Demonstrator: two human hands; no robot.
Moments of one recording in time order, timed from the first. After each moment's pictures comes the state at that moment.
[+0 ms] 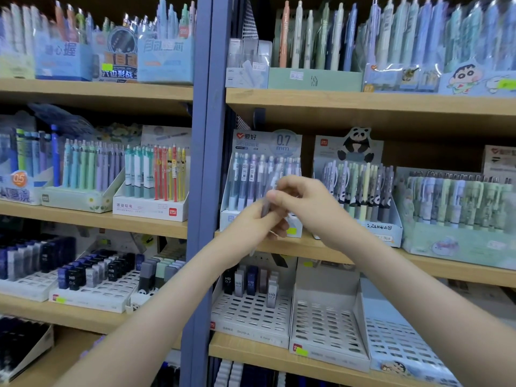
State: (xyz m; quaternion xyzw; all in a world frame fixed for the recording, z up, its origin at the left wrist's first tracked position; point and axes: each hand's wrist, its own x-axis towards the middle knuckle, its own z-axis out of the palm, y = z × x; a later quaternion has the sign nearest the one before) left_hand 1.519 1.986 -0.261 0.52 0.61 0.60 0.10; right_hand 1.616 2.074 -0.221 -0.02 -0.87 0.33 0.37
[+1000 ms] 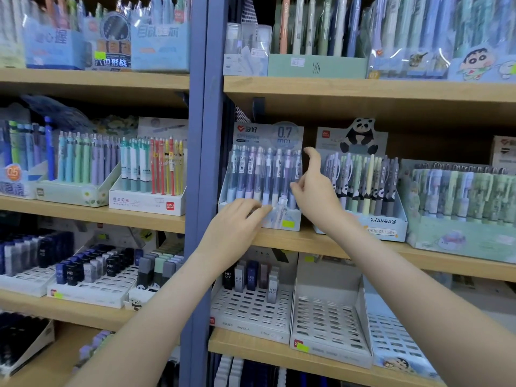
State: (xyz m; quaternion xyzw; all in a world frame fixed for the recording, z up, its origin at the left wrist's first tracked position) left_hand 1.451 2.002 -0.307 0.56 0.62 0.22 -0.50; right_hand 1.572 2.126 -0.230 -0.14 -0.86 0.18 0.46
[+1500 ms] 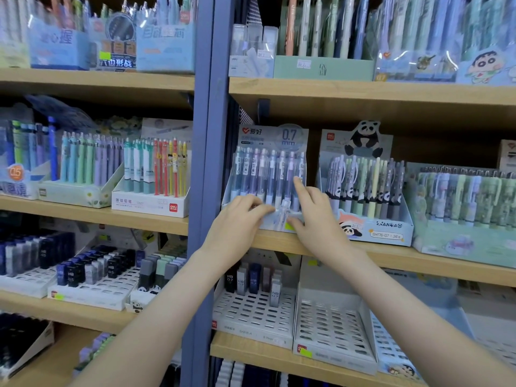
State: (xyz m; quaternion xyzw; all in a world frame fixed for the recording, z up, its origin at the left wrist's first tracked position) left_hand 1.450 2.001 -0.299 0.55 0.66 0.29 -0.42; right_hand 1.583 2.126 -0.270 -0.10 -0.91 0.05 0.40
